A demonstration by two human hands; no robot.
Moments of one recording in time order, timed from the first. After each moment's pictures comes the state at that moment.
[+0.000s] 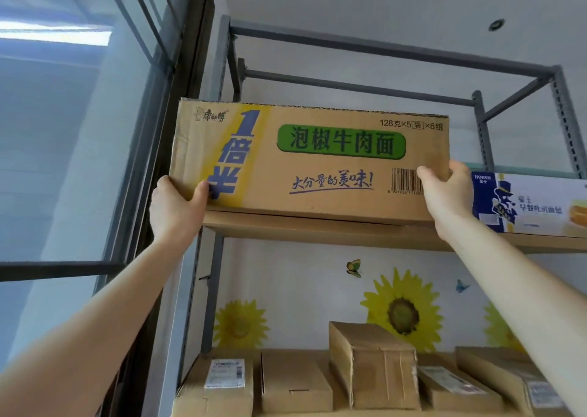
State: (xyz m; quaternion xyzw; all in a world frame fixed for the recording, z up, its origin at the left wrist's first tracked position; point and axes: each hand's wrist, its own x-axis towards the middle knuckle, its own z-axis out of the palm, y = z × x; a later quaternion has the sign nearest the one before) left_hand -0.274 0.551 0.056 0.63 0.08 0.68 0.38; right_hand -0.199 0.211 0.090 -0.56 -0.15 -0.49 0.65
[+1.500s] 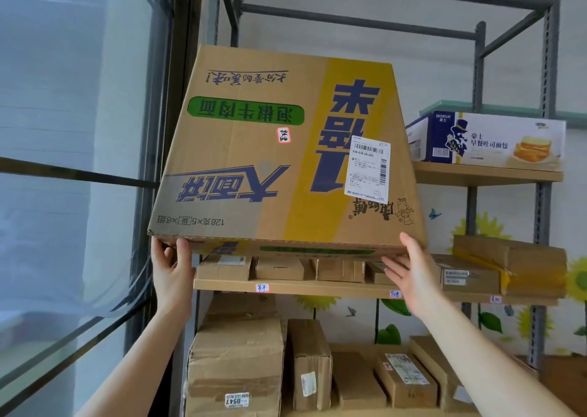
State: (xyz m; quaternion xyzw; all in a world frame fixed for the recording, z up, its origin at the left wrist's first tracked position) left_hand -0.373 0.466 -0.174 0.52 -0.01 0.55 0.66; right_hand -0.278 0.134 -0.138 -0.50 -0.13 -0.10 0.85
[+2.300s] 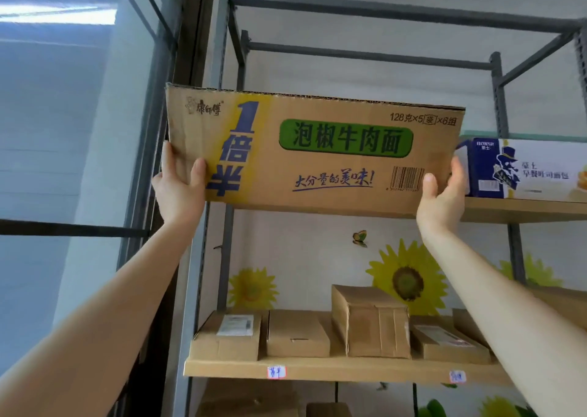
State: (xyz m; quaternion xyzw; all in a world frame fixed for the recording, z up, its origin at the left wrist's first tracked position) left_hand -0.293 0.526 0.023 0.59 0.05 0.67 0.44; right_hand -0.179 0.201 0.022 -0.53 -0.15 -0.55 0.63
